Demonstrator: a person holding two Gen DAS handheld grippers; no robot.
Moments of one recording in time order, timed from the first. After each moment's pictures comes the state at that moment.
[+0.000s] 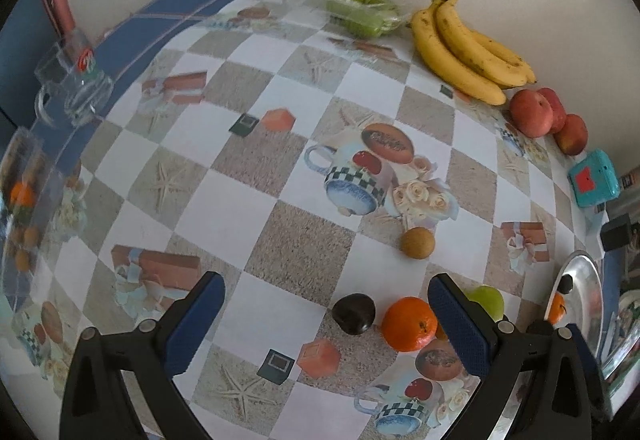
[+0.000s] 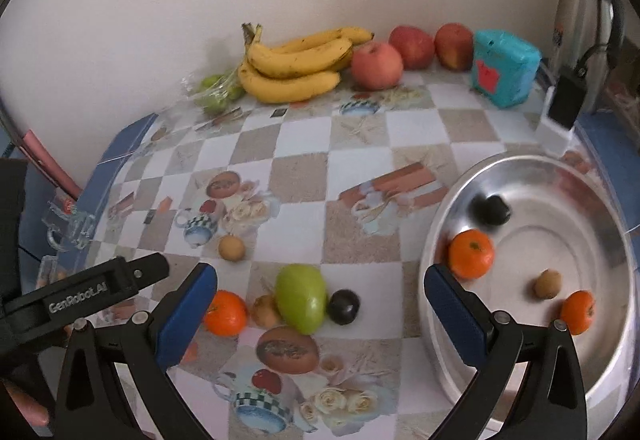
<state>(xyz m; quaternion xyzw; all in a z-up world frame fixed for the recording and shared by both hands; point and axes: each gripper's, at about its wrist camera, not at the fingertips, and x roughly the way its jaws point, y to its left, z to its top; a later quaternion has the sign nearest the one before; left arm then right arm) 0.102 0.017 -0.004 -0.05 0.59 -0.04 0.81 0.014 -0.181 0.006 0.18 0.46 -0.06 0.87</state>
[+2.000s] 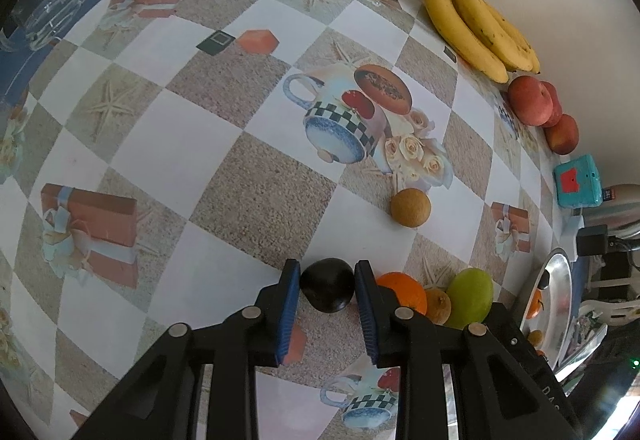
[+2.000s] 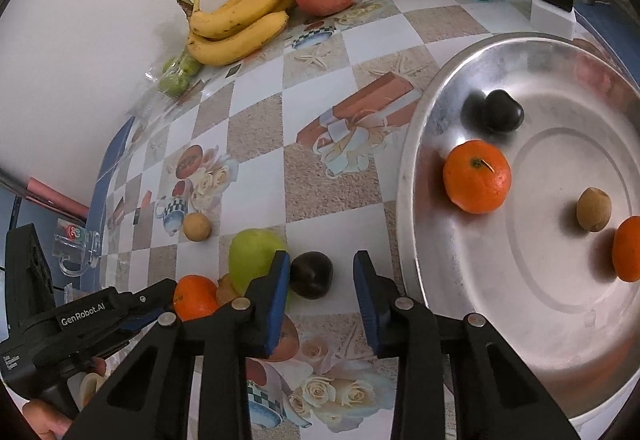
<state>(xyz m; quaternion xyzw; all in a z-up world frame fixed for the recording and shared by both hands) 0.102 0.019 -0.044 -0.14 0.64 -0.08 0.75 0.012 -0.217 -0.046 0.30 0.51 -0.06 0.80</state>
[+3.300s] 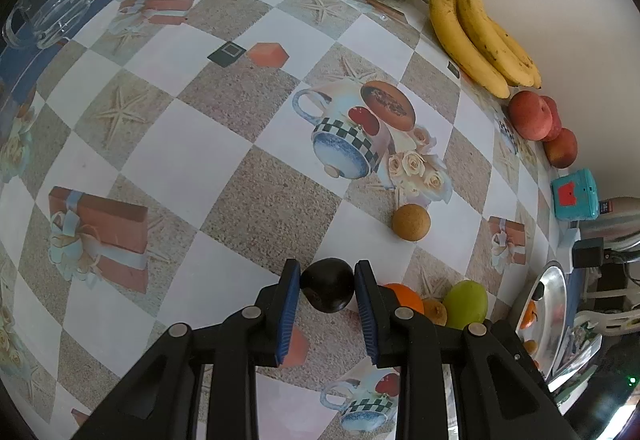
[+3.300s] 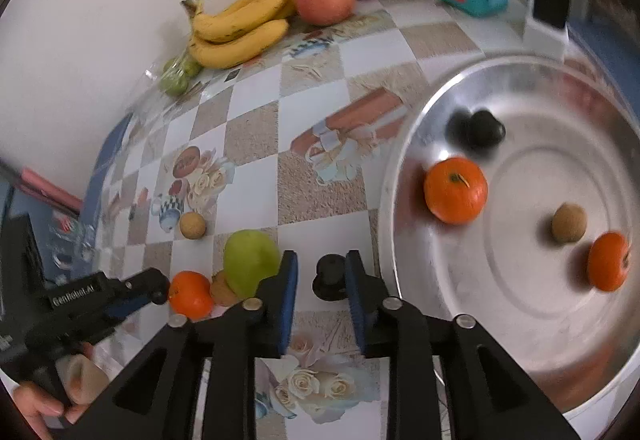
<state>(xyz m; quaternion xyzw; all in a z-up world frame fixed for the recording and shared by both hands) 0.103 0.026 -0.036 -0.16 0.63 -0.07 0.75 0.008 -0.215 -0.031 0.25 0.51 -0.07 0.82</state>
